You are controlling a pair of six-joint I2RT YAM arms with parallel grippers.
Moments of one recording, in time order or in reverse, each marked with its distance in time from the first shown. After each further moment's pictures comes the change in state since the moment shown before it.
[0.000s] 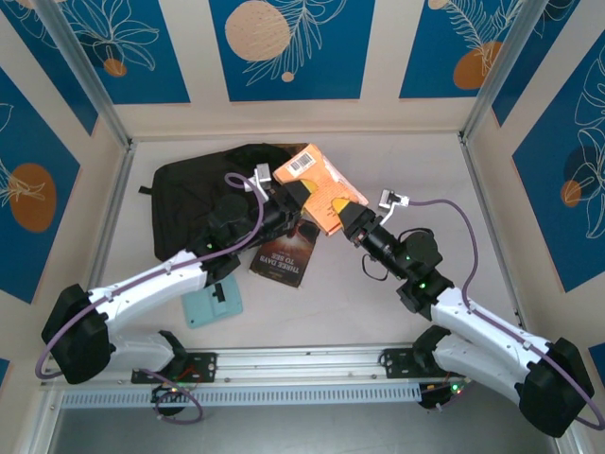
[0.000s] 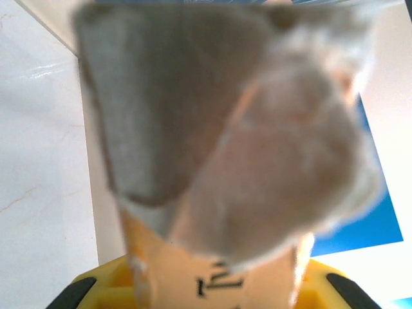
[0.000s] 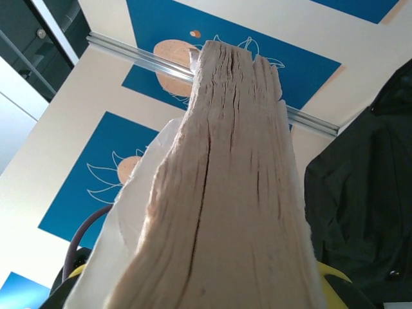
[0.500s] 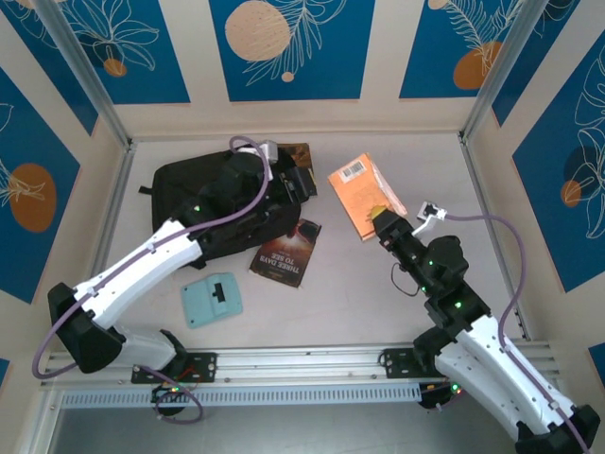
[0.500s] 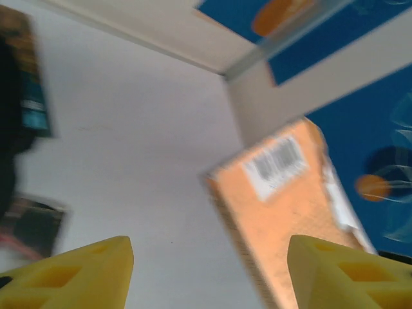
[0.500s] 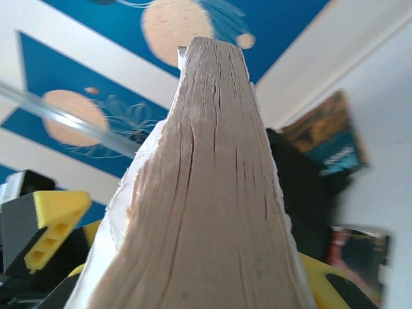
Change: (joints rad) left arm 0.067 0.090 0.486 -0.899 -0.156 0.541; right arm -0.154 -0.334 0.038 -0.645 0.175 -0.237
